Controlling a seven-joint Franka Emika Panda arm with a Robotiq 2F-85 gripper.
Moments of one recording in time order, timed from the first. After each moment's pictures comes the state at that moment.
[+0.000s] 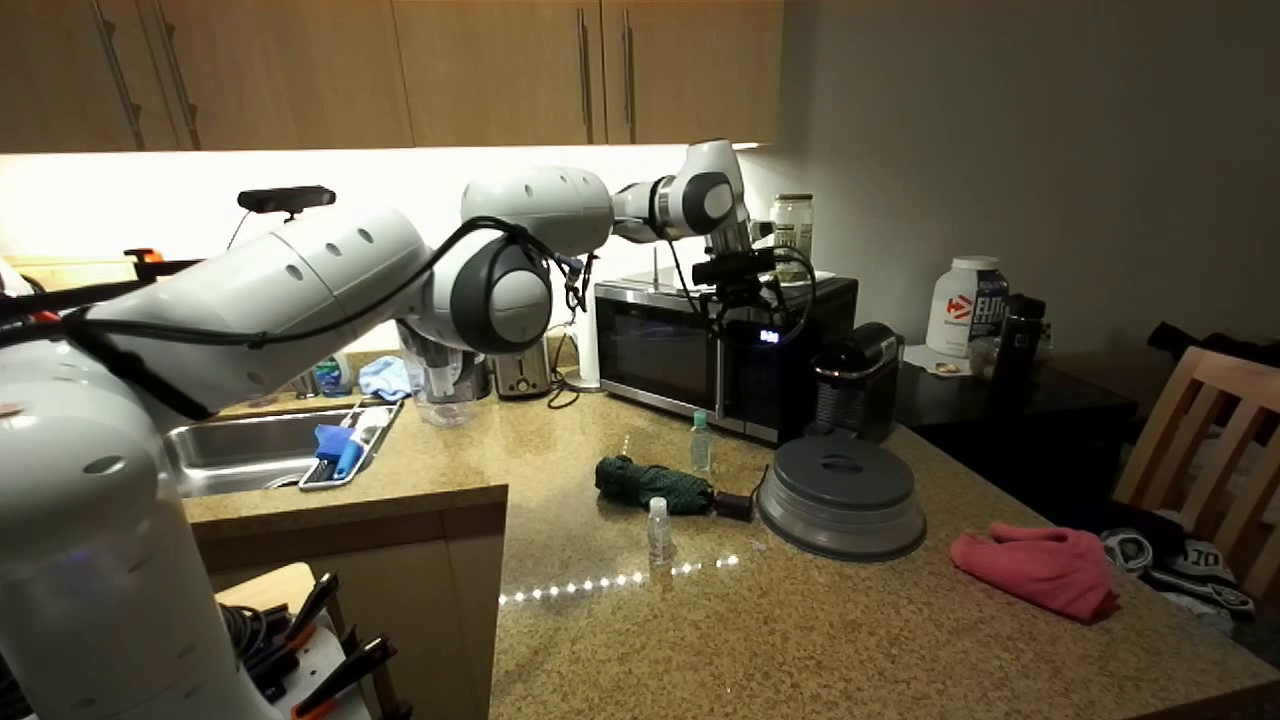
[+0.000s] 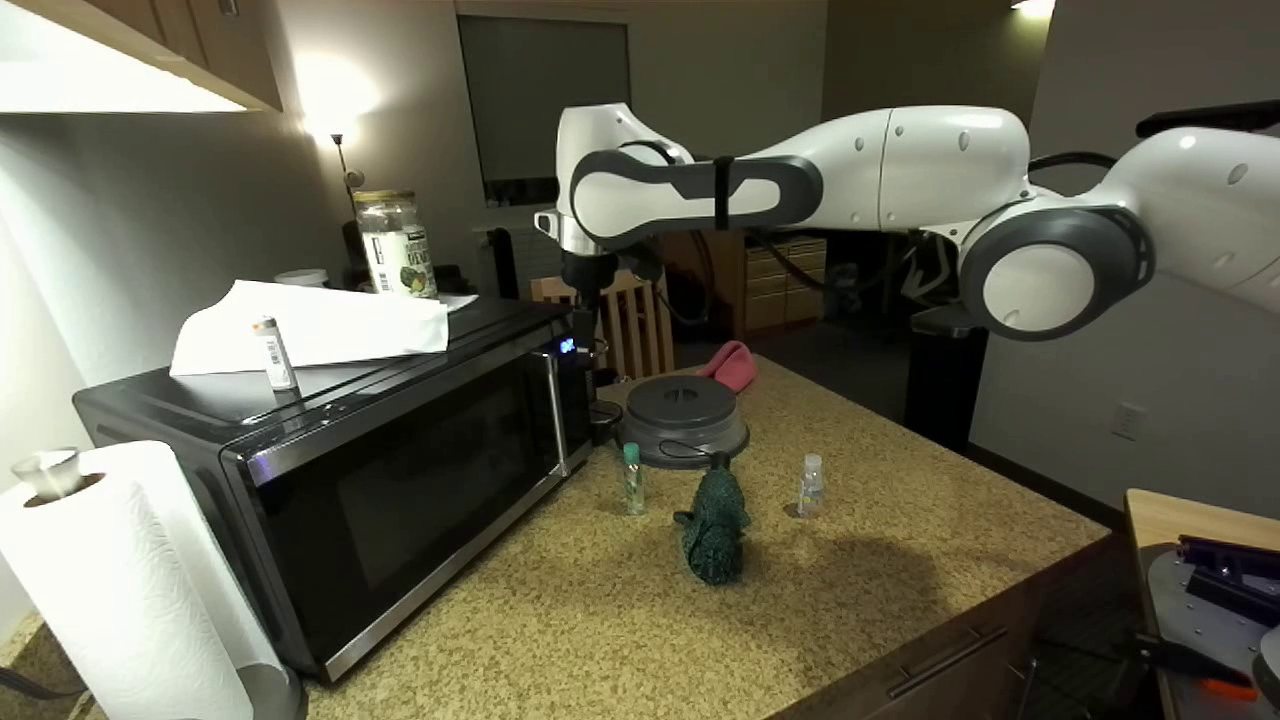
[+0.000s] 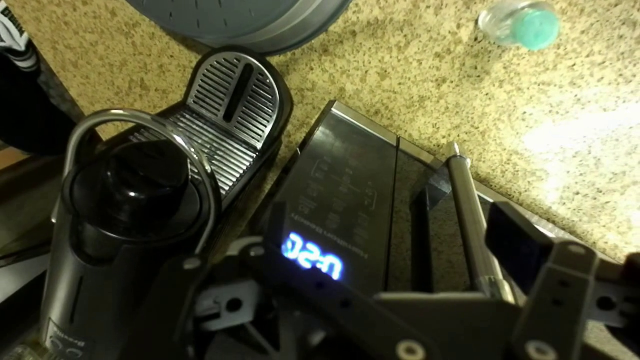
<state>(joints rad) 0.11 1.19 -0.05 -0.40 -0.09 1.82 -0.48</state>
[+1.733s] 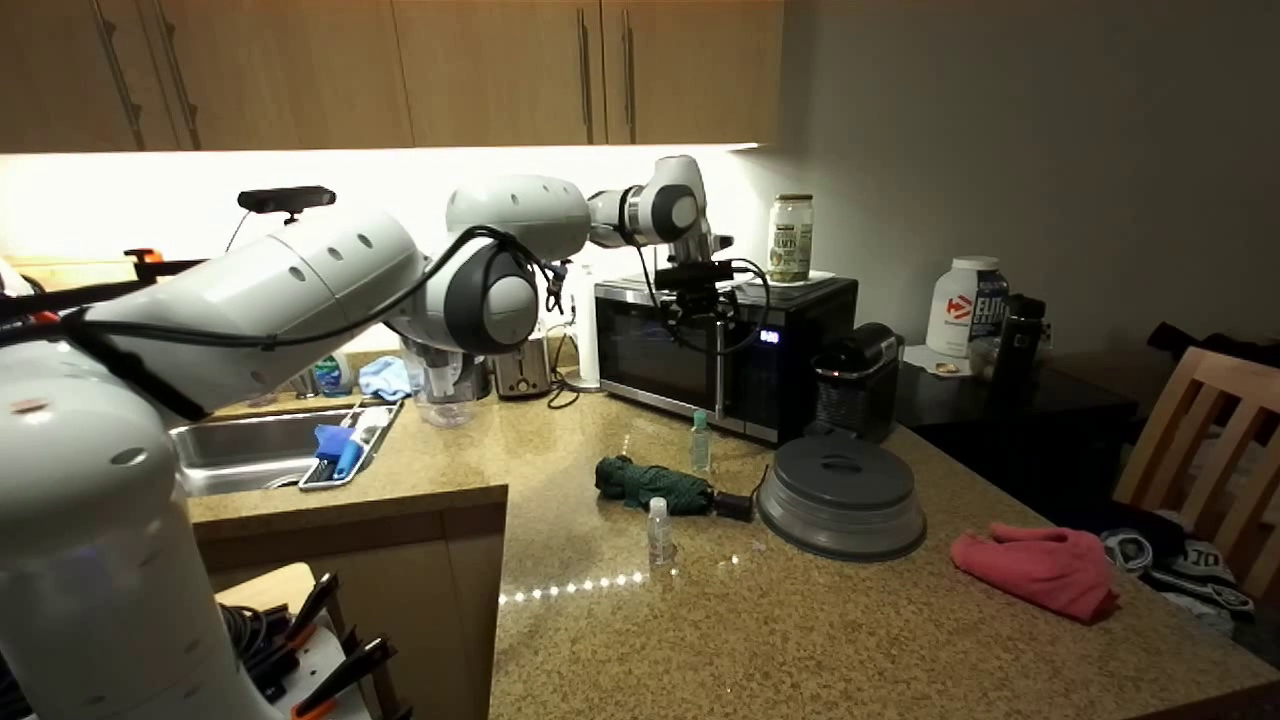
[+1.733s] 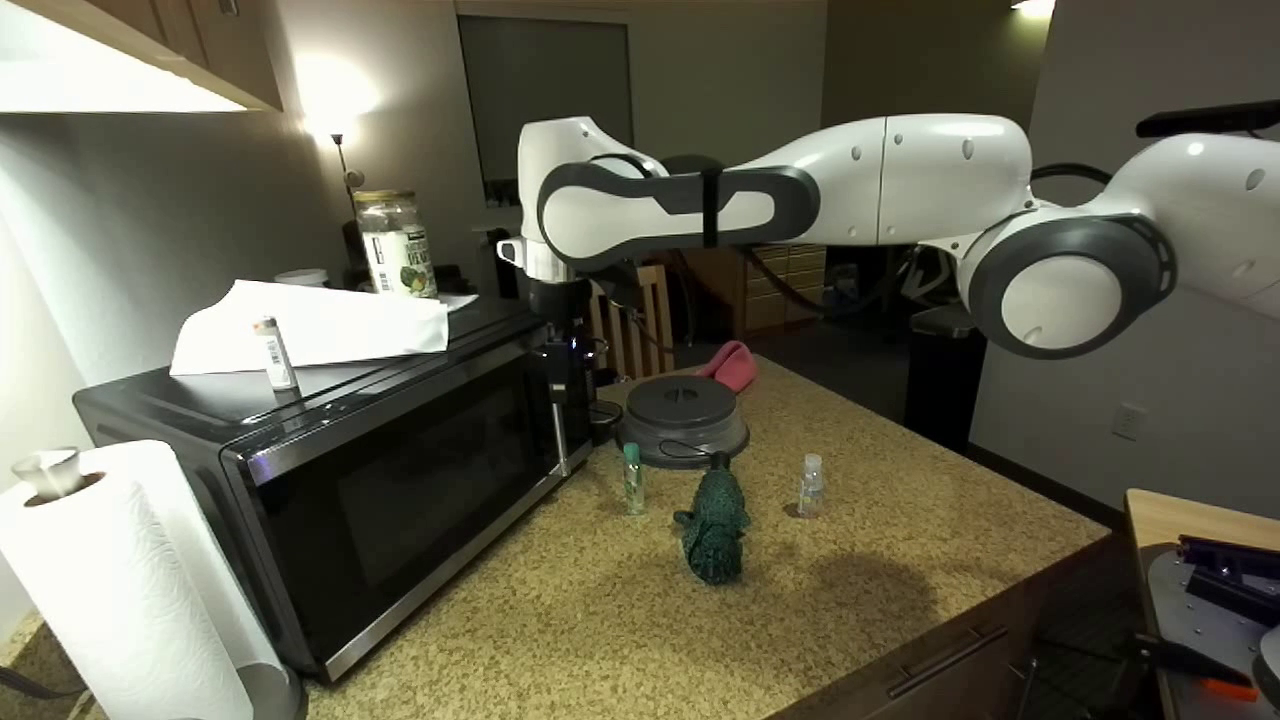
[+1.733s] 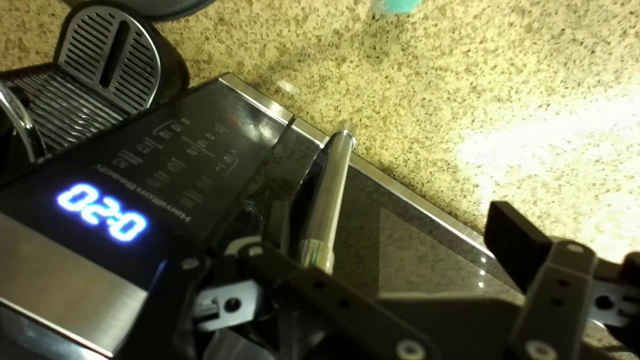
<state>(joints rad) 0.20 1.20 -0.02 -0.40 -0.09 1.77 -0.46</state>
